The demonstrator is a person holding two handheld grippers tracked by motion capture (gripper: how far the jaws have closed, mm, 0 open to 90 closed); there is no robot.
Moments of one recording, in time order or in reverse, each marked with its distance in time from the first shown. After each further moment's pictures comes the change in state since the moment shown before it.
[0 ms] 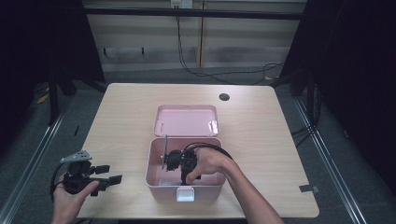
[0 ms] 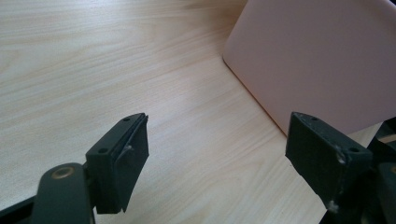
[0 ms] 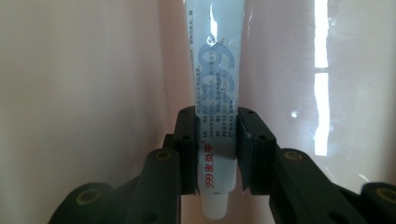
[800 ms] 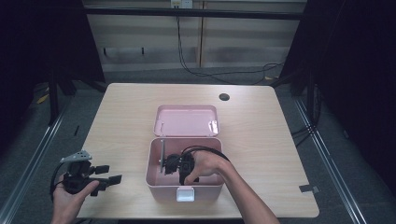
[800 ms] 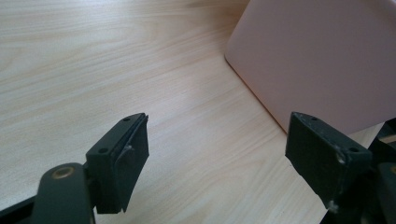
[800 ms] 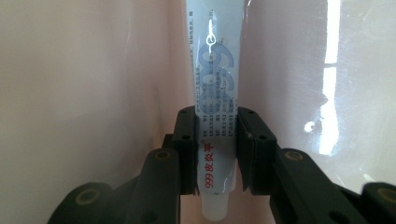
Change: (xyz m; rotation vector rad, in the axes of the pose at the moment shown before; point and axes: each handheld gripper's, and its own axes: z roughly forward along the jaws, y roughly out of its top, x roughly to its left) left arm 0.001 0.000 0.000 0.004 0.008 -0.007; right arm -0.005 0.006 0.017 0.038 0.024 -0.001
